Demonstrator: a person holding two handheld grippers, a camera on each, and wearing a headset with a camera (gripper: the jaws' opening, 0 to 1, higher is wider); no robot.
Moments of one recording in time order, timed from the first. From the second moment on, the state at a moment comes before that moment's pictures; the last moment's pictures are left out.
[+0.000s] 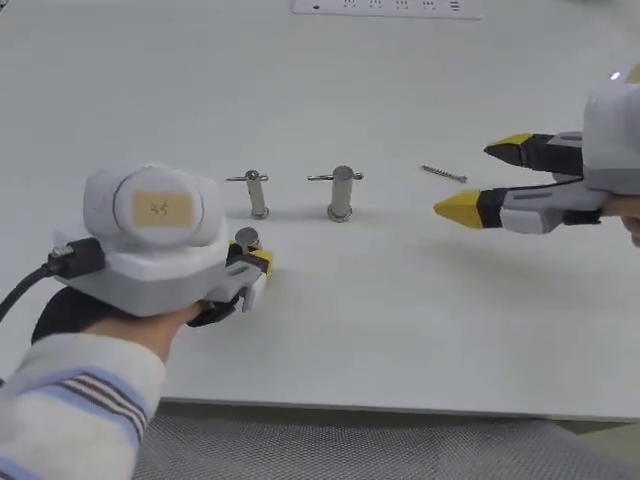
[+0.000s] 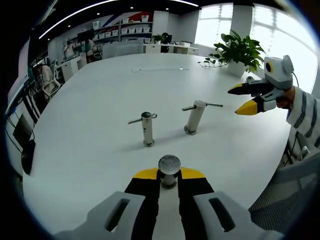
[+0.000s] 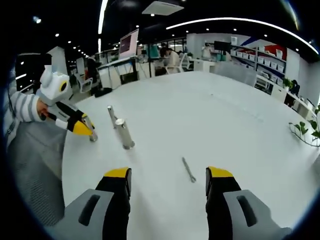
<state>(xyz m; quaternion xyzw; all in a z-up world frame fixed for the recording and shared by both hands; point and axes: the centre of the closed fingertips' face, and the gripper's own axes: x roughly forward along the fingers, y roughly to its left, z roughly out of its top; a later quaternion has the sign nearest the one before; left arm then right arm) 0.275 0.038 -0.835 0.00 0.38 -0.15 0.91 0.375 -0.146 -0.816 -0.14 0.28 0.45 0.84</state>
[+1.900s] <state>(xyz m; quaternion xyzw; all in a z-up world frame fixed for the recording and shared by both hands) 0.259 0.038 -0.834 0.10 0.38 -0.21 0.89 0.403 -0.137 -0.865 -0.41 0.41 0.52 0.63</state>
